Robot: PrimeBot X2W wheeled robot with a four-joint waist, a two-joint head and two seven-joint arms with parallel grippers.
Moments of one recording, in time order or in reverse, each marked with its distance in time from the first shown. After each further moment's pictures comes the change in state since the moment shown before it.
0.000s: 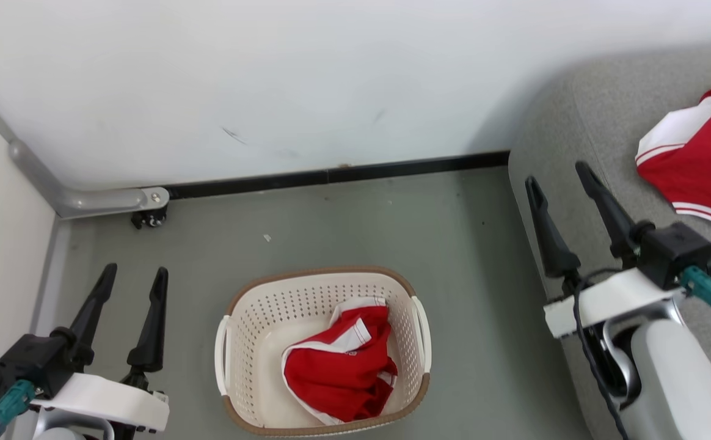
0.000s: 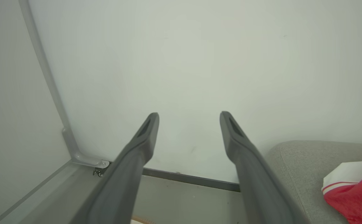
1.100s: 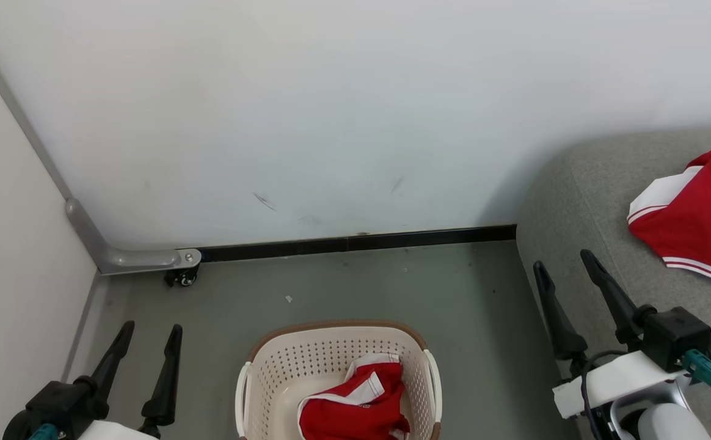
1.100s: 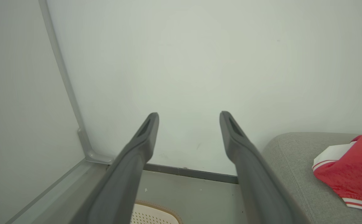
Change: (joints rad) left arm 0.106 -0.047 0.009 0.059 0.041 -0.033 0.000; right arm 0.241 0.012 -0.035 -0.079 0.003 0.000 0.000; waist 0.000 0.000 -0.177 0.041
